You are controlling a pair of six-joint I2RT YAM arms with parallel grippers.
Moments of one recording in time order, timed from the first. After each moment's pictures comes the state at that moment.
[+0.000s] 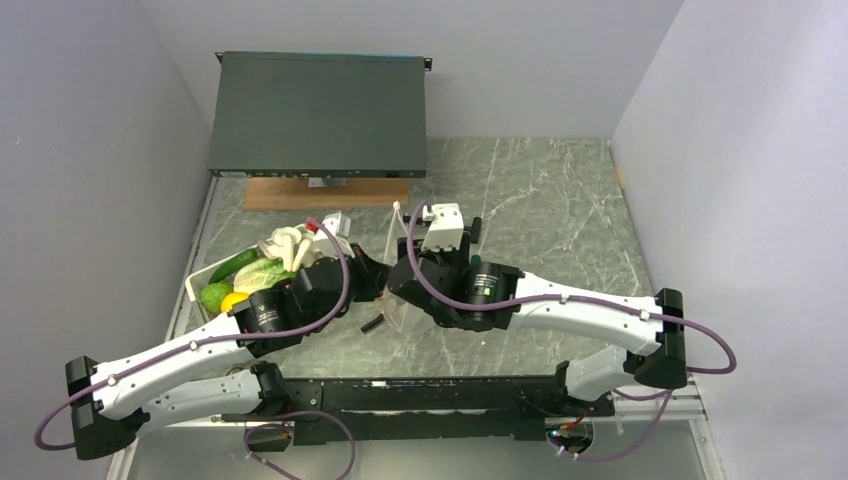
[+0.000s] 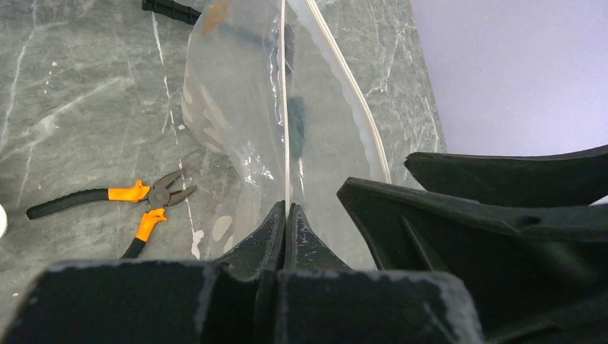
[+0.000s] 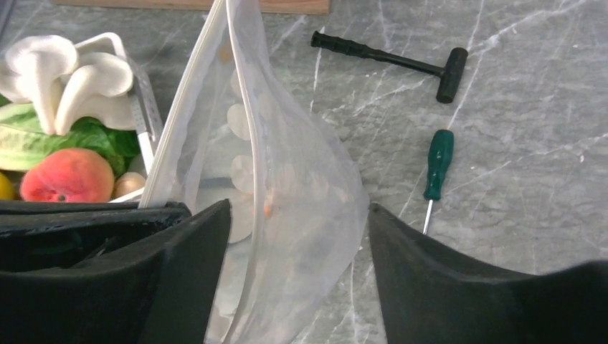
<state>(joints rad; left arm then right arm) -1.08 0.86 0.81 -0.34 -0.49 -0.91 1.31 1.40 1.37 -0.82 0.93 0.87</state>
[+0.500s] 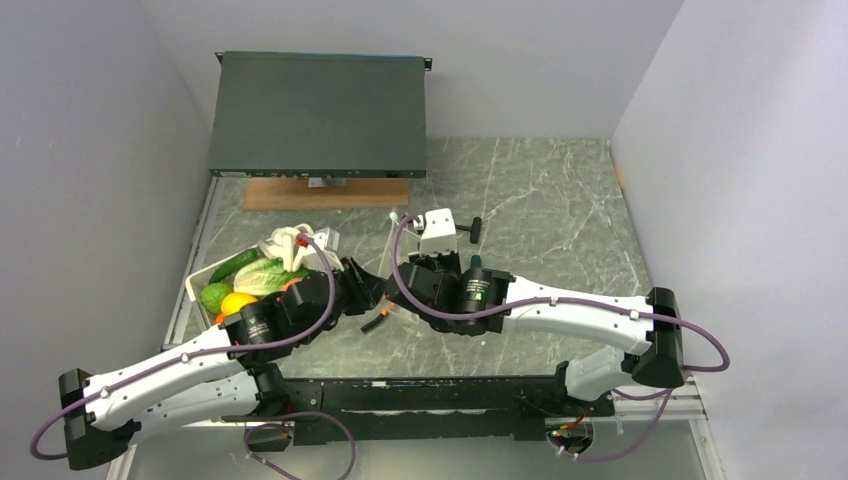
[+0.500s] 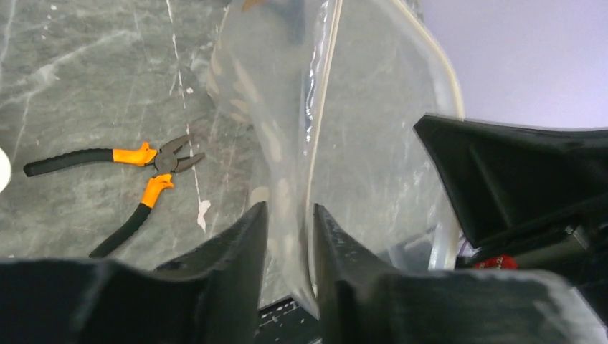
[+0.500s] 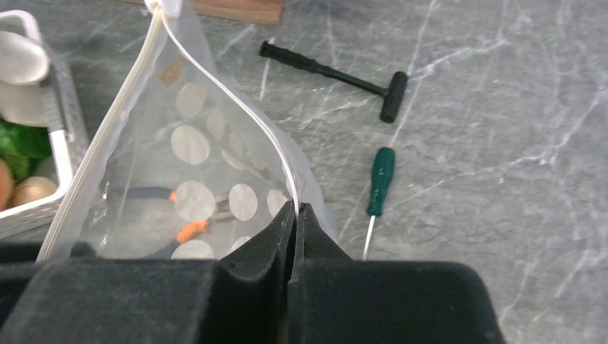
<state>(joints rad) -1.08 0.75 0.71 -0.37 -0.47 -0.99 1.32 1.42 1.32 -0.80 1.02 0.76</state>
